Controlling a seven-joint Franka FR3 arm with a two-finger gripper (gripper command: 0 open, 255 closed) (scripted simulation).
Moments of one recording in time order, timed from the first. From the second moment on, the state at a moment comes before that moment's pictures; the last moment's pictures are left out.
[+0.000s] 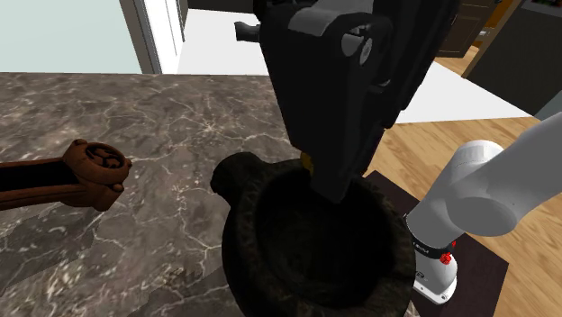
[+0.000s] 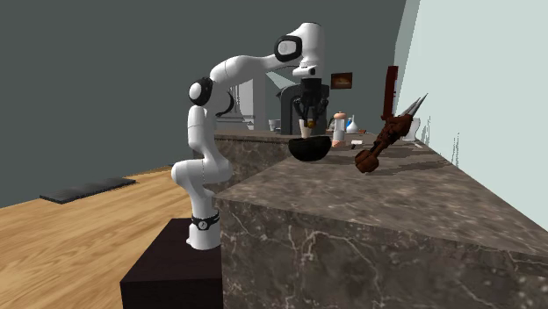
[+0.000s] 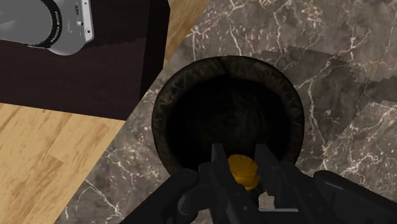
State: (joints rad) arm 0.24 -0.36 0.78 -1.59 0.32 1.32 0.93
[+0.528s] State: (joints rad) arm 0.26 -0.40 0.76 -1.70 0.35 1.39 0.90
